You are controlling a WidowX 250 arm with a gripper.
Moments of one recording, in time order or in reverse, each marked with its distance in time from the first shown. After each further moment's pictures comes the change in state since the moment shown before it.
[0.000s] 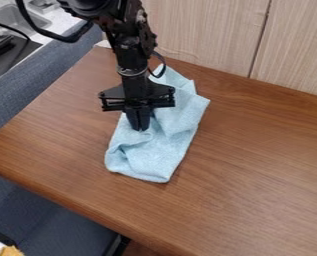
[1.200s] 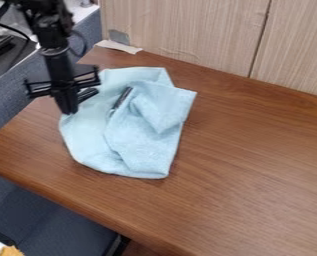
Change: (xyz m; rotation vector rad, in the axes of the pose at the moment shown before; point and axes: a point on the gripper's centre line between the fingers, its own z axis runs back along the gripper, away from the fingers) arm 0.025 0.112 0.017 0.097 0.003 0.283
